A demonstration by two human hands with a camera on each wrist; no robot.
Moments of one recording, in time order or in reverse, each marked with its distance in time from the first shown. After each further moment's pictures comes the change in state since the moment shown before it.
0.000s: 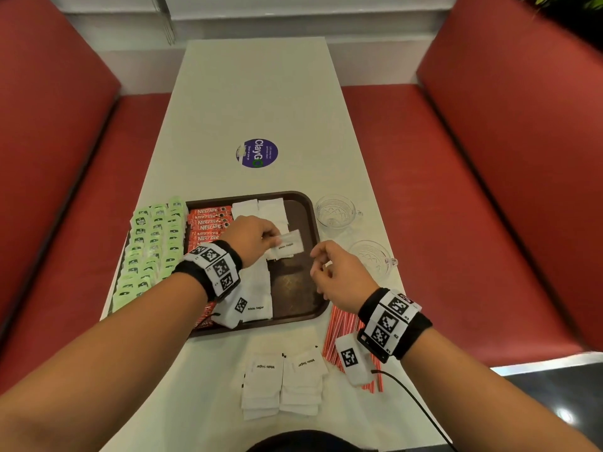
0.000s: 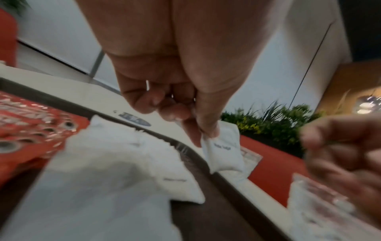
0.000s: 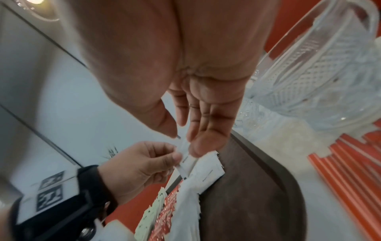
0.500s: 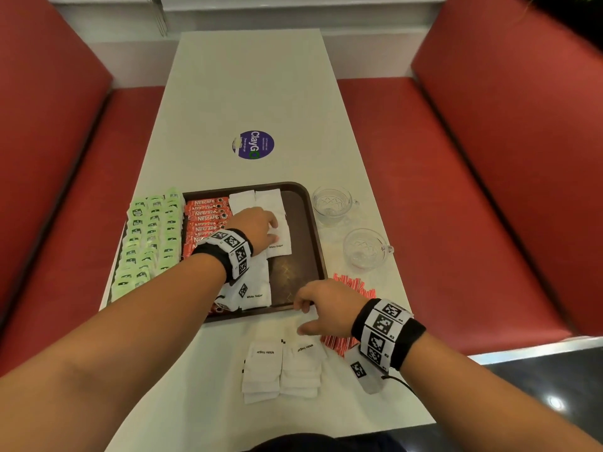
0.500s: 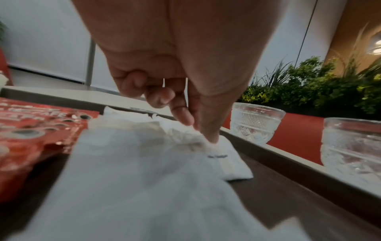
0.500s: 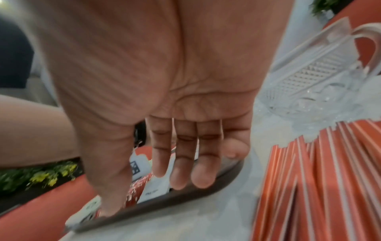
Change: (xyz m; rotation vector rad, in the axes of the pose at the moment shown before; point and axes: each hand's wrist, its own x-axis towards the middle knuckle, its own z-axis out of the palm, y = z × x) left_hand 0.021 -0.005 0.021 0.235 -0.086 -0.086; right_hand -0.030 0.007 0.021 -0.575 -0.479 -0.134
